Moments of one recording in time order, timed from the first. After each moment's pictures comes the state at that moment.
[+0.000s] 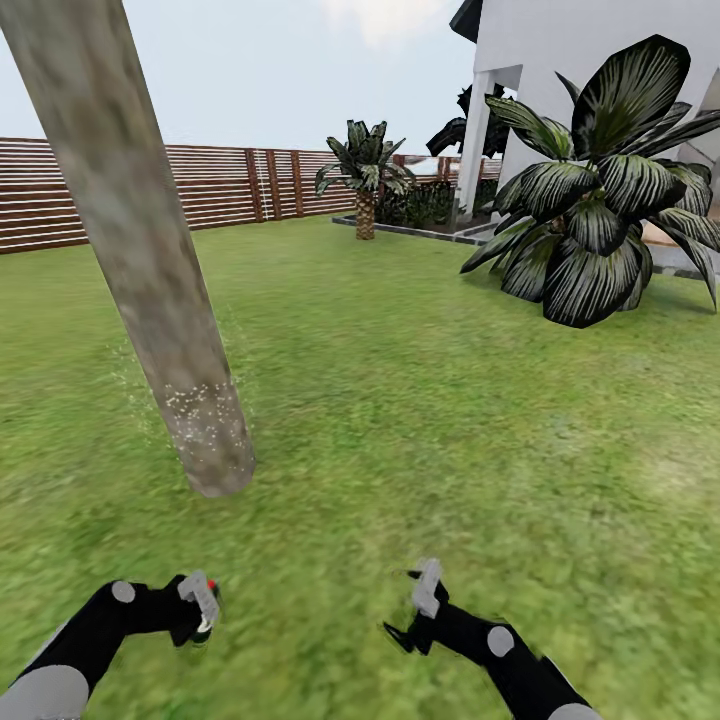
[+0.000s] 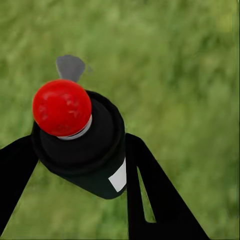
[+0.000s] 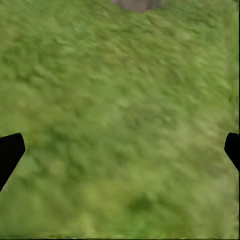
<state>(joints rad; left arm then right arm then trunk) -0.57 0.19 0.34 -0.57 -0.93 -0.05 -0.86 -0.49 0.04 -0.02 -0.48 0.64 -0.42 0.54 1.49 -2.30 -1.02</state>
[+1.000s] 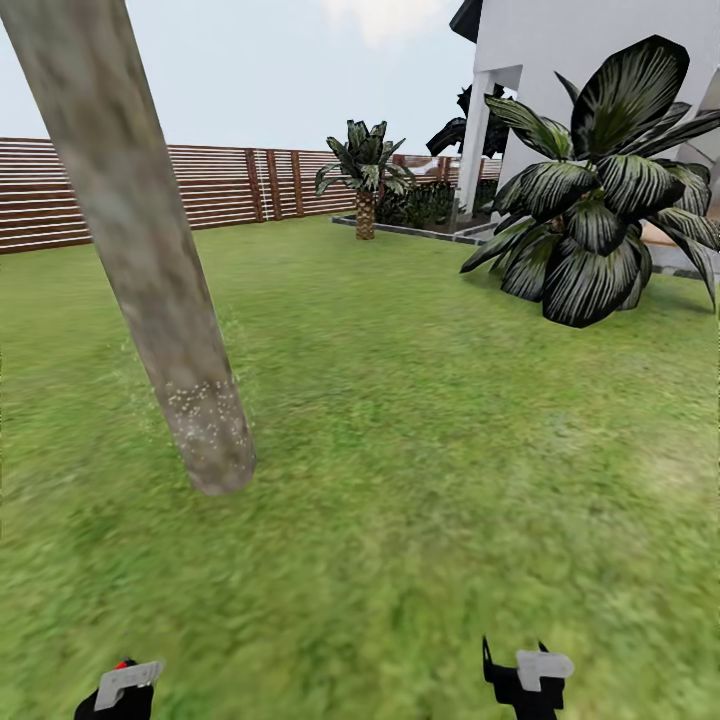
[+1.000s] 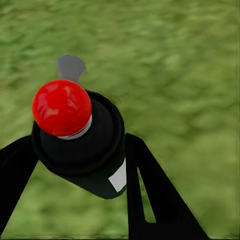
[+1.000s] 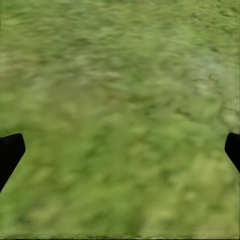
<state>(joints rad) -0.36 0.19 0.58 -0.20 -0.33 -0.46 -0.13 -0.35 0.00 -0.32 -0.21 0.39 -0.69 -0.19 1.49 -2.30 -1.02</state>
